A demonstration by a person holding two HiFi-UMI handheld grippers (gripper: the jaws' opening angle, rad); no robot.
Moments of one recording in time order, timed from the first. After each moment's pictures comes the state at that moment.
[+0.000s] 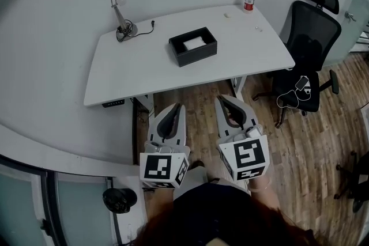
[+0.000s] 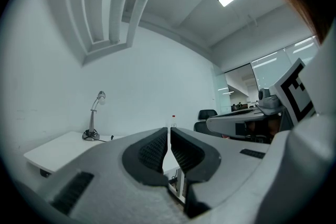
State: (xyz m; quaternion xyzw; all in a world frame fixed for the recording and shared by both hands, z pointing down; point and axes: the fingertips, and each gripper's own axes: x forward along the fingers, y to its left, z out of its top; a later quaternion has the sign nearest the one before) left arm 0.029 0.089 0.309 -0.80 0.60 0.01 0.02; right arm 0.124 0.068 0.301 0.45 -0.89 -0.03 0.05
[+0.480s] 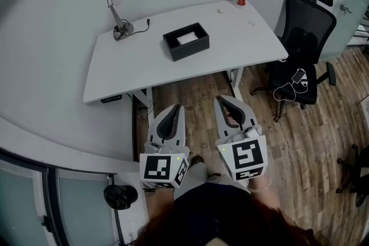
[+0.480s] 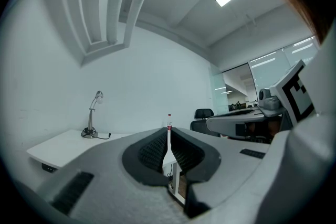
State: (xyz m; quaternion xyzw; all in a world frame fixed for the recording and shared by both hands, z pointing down) left arm 0.059 0.124 0.313 -0.80 0.60 0.01 0.01; right arm 0.155 0.103 0.304 0.45 -0.89 -0.04 0.05
